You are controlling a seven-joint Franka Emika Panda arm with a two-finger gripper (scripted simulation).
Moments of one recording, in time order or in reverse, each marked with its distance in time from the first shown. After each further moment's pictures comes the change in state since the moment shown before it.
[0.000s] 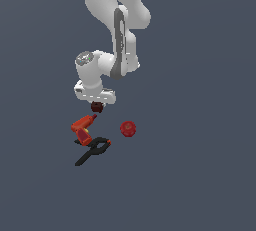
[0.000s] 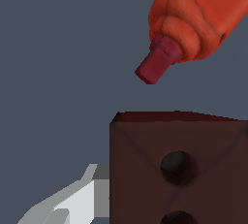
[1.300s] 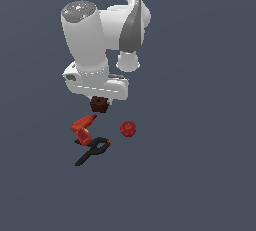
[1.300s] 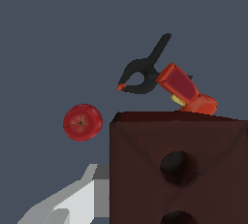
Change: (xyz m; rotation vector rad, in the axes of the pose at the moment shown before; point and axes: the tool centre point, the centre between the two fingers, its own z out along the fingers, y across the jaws) arm 0.117 -0.087 -0.188 -0.005 0.001 0.001
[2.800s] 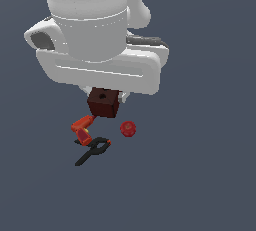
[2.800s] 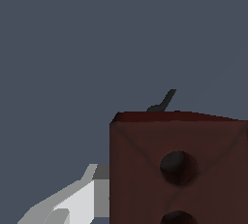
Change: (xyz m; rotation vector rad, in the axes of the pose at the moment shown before) arm 0.111 -0.075 -0.162 0.004 -0.001 -0.002
